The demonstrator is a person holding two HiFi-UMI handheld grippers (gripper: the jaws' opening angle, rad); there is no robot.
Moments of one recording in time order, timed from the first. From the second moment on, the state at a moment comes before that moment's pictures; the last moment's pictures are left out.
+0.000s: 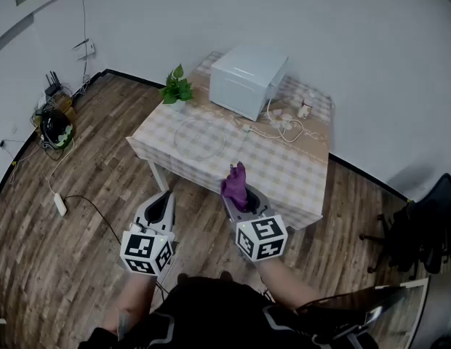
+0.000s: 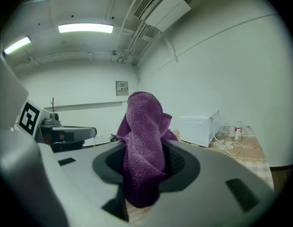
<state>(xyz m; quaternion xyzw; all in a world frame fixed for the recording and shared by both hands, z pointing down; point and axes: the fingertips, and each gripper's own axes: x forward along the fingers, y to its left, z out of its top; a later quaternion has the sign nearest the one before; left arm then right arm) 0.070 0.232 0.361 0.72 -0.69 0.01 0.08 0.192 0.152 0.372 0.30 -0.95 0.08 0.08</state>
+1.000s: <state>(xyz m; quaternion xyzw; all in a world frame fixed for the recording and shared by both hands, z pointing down) 0.048 0.252 0.357 0.73 -0.68 -0.01 0.08 0.166 0.165 0.370 0.30 -0.95 0.09 0.08</state>
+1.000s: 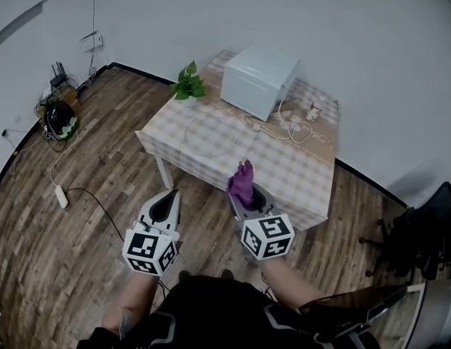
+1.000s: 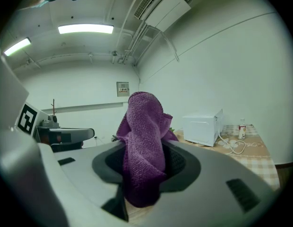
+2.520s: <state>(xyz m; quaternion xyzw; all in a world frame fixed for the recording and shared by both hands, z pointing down) -0.030 0.189 0.377 0.73 -0.68 0.00 0.08 0.076 0.101 0.374 0.28 -0.95 0.06 0.08</state>
